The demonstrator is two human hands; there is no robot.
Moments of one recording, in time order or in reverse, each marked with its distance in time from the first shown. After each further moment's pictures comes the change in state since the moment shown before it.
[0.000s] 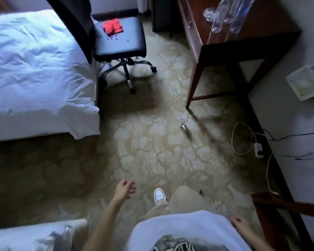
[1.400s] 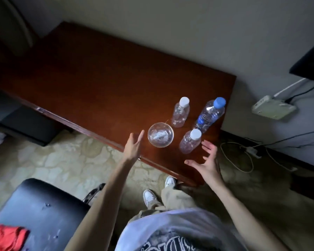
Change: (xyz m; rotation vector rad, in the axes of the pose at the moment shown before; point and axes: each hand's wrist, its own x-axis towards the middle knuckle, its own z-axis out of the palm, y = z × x) left_hand 0.418 1.017 0.255 0.641 -0.691 0.692; right_hand 0.190 -0.896 -0.169 0.985 0.763 -0.451
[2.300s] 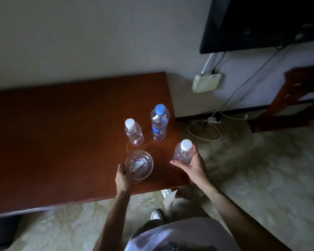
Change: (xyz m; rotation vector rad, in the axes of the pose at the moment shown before) left_hand 0.024 0.008 0.066 0.335 -0.116 0.073; right_hand -0.007 0.006 -0.012 0.187 0.404 0.170
